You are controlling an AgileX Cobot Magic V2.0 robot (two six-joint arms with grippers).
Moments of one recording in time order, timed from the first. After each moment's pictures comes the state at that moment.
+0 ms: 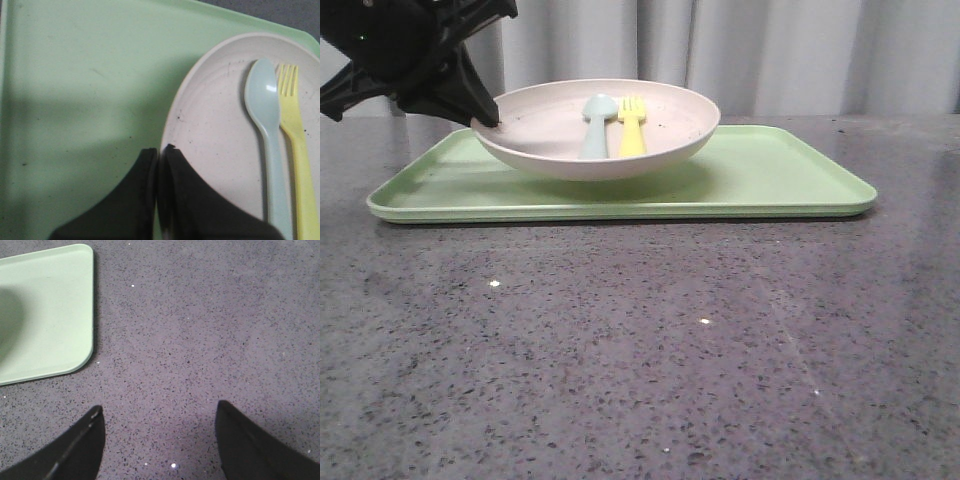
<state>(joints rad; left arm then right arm) -0.29 1.65 -1.16 -0.69 0.38 0.11 0.06 0.61 -0.73 -0.02 0.78 0.27</state>
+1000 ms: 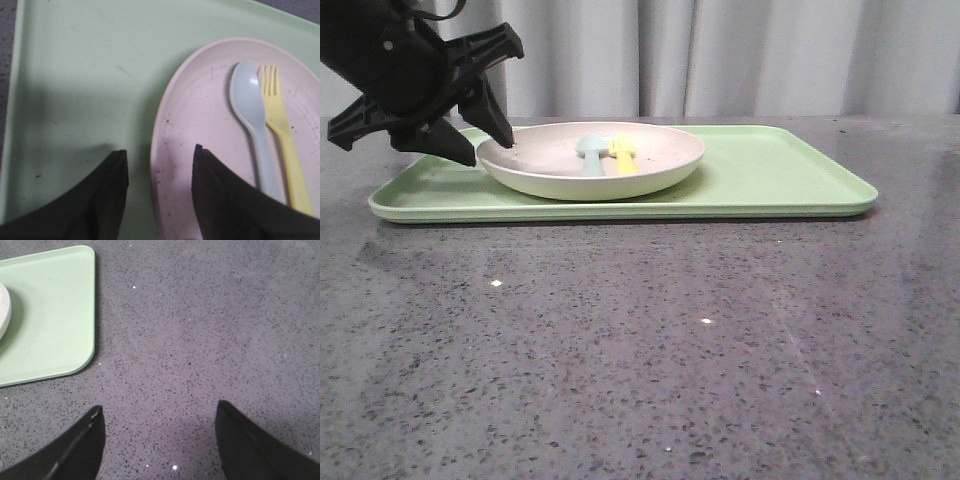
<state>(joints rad) -0.29 1.71 -1.16 -0.70 0.33 0.11 0.06 0.61 -0.73 -0.02 0.78 0.27</state>
